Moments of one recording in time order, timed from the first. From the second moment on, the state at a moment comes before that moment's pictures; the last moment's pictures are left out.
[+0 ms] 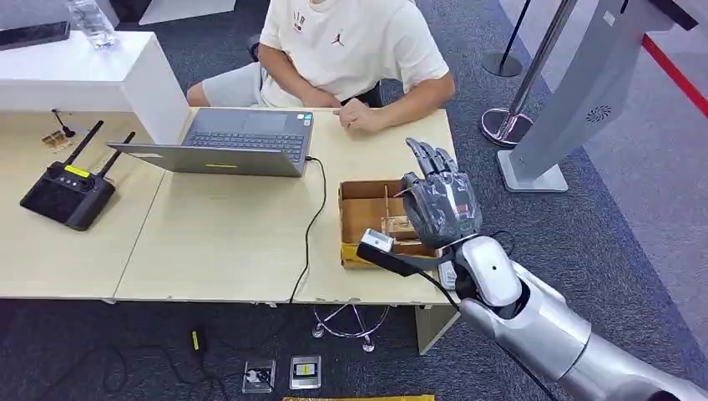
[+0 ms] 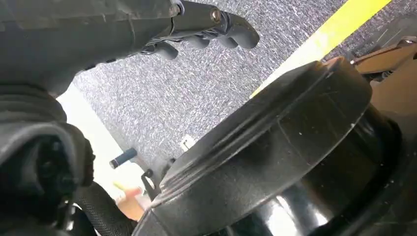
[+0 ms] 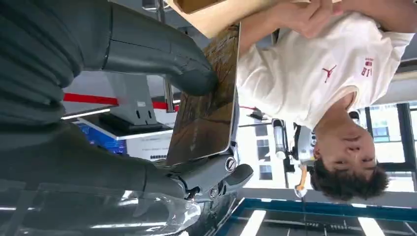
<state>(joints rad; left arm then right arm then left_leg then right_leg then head) -0.17 0.07 -1.28 -0.29 0.68 -0.24 -0.05 -0.70 -0.43 0.99 -1.45 1.00 -0.22 0.37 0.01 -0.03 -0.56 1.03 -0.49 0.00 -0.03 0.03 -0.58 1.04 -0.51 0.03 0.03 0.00</state>
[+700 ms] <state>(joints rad) -0.14 0.07 -1.27 -0.29 0.74 -0.24 -0.08 -0.59 -0.54 0.91 -1.44 0.94 -0.32 0.46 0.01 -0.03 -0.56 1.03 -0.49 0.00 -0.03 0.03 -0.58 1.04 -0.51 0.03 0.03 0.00</state>
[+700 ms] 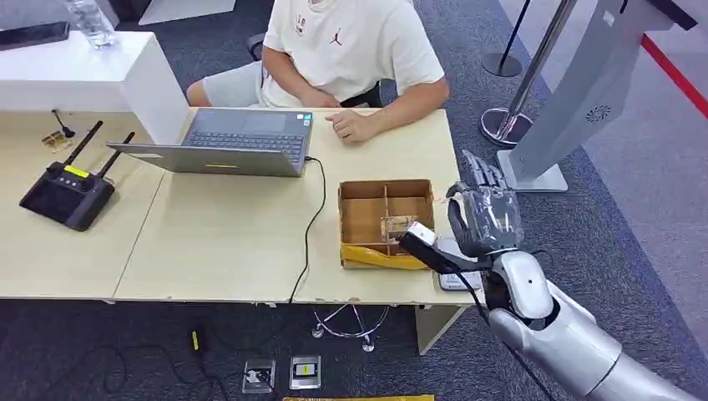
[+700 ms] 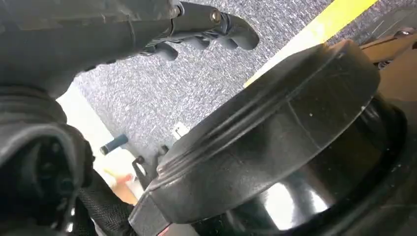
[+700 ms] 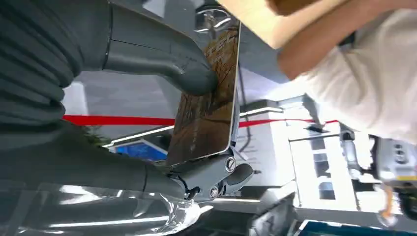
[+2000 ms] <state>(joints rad) -0.14 0.06 -1.27 -0.29 0.74 -0.24 -0.08 -0.34 -0.50 0.80 -1.34 0.85 -0.30 0.37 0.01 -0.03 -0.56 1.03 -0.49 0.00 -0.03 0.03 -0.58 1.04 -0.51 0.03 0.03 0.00</state>
